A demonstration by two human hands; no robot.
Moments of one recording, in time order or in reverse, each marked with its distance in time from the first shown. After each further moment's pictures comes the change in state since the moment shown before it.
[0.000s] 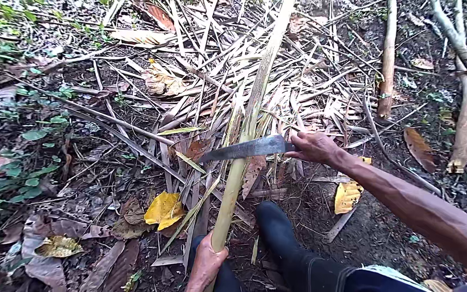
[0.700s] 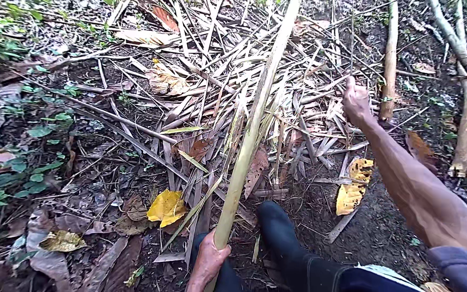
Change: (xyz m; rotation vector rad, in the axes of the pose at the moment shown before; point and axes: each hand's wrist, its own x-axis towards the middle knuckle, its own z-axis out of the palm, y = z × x) left_hand -0.002 -0.002 0.001 -0.041 -0.029 -0.013; right_hand 0.029 0.123 -0.042 0.624 0.442 0.994
